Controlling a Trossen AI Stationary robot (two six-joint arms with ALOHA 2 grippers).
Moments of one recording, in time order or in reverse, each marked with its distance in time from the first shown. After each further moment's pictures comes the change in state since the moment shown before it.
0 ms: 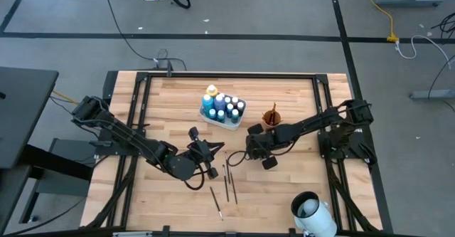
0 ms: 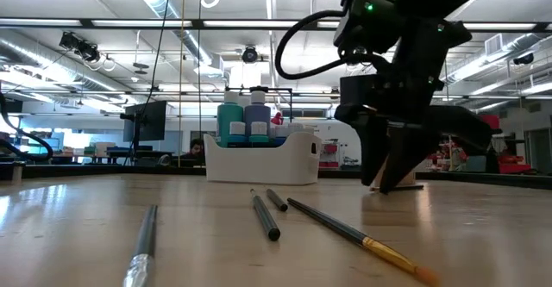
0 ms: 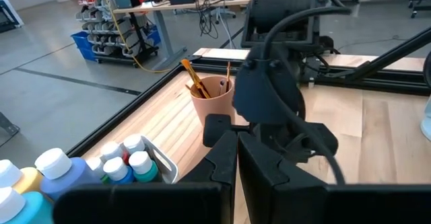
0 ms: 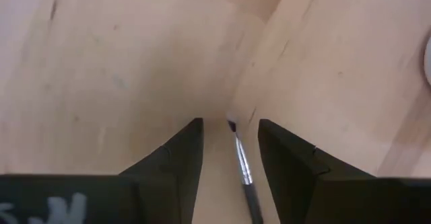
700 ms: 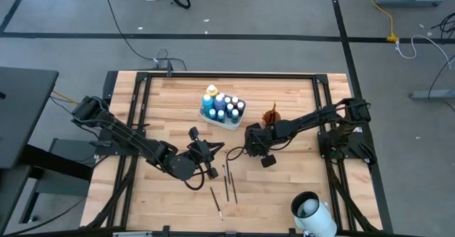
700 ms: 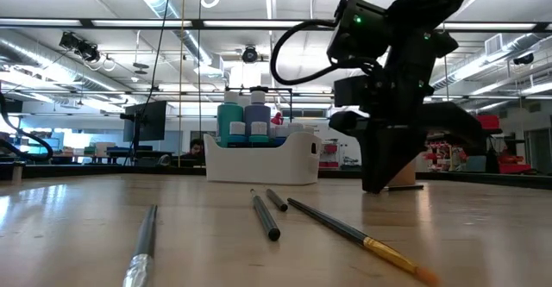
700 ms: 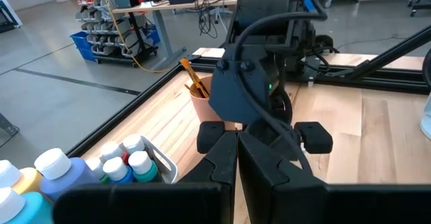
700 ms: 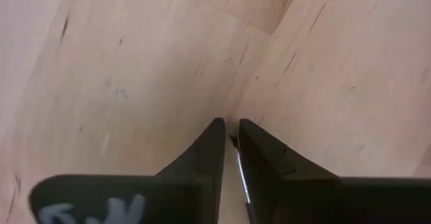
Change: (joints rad) left arm 0.000 0.000 0.000 -0.002 0.003 0.002; right arm -0.061 0.028 -0.003 0.040 -0.131 -0.036
